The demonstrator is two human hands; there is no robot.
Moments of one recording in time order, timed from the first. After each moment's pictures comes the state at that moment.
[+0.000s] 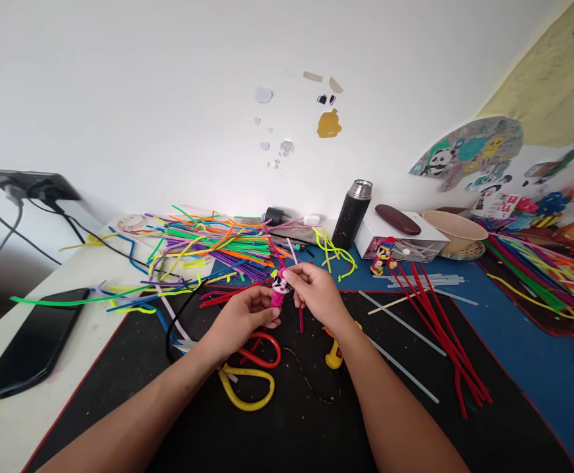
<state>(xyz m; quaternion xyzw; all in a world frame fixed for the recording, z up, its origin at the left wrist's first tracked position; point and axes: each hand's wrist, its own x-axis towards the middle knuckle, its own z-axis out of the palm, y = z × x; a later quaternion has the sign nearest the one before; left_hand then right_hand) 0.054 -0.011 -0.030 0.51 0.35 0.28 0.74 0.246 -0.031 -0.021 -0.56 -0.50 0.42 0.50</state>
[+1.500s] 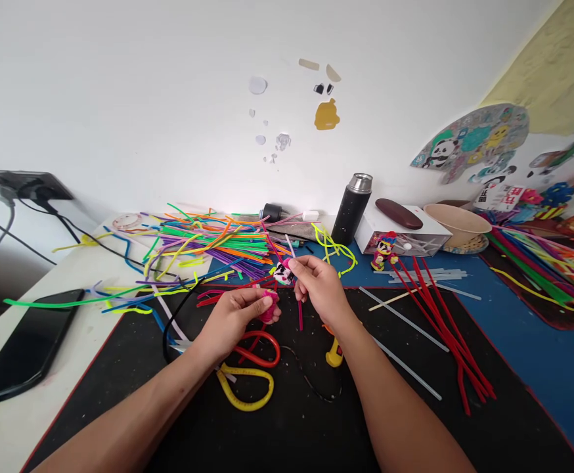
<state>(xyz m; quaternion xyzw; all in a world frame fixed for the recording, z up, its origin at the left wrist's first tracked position) 0.051 -0.013 -0.024 0.50 0.36 0.31 0.72 0.245 -0.035 -0.010 -0.53 -0.43 0.45 0.57</state>
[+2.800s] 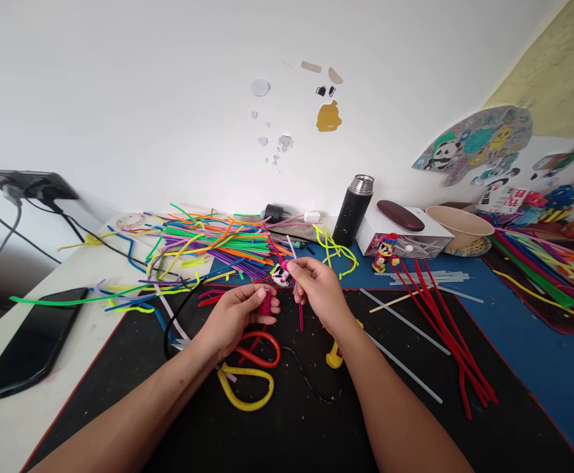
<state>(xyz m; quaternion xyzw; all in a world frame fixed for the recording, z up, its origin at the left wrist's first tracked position) 0.053 -0.010 -0.028 0.42 0.34 0.33 0.77 0.243 -0.035 -0.014 -0.52 -0.44 0.46 0.57</state>
